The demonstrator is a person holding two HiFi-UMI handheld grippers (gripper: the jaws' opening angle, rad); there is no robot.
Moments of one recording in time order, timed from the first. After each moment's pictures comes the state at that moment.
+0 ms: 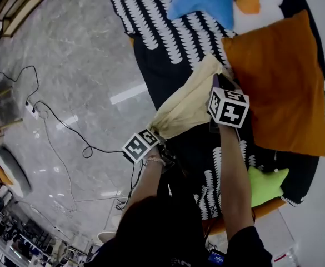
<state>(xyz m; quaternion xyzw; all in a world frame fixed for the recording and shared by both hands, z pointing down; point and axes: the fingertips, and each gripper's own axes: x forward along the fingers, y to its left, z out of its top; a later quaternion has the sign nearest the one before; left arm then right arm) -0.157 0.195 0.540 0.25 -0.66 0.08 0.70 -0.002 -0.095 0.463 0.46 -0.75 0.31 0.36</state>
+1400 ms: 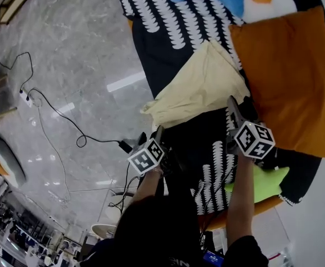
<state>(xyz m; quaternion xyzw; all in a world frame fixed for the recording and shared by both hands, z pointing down) -0.134 0.236 0.551 0.35 -0.68 0.12 0.64 0.092 -0.018 0.468 0.45 -0.77 0.37 0.28</state>
